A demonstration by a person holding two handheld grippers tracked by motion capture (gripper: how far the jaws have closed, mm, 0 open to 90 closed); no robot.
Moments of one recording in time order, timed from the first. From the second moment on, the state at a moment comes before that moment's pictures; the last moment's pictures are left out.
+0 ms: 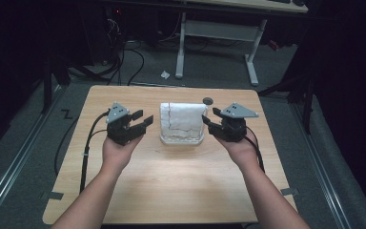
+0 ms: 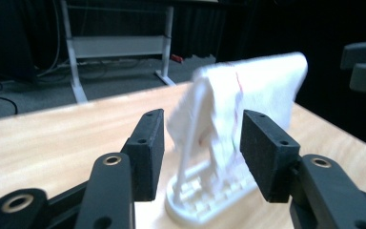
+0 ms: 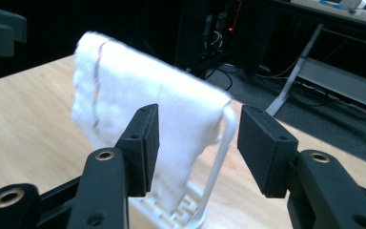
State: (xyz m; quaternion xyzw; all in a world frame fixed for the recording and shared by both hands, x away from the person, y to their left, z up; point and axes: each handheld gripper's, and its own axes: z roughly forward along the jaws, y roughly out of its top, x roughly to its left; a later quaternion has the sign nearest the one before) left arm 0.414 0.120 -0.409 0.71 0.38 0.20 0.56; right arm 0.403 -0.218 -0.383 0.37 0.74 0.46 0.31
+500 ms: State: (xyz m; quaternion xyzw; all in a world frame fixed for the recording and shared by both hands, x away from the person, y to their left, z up) left arm 0.362 0.113 -0.489 0.78 0.36 0.14 0.49; right arm 0.363 -0.218 -0.450 0.38 0.76 0.45 0.27
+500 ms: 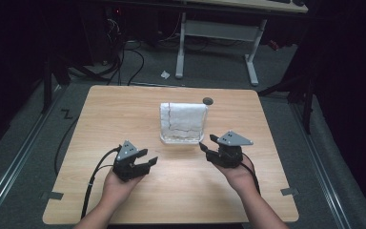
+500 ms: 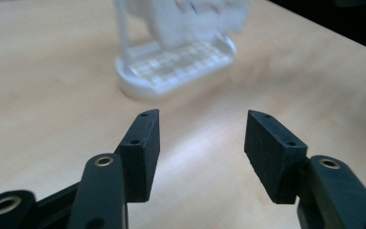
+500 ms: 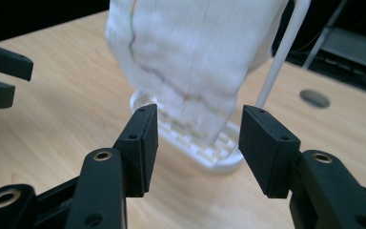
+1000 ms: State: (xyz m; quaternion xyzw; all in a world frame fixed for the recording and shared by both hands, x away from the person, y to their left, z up) left arm 0.320 0.106 -0.533 0.83 0.35 0.12 0.43; right arm 0.302 -0.235 -0.528 0.40 0.80 0.38 0.25
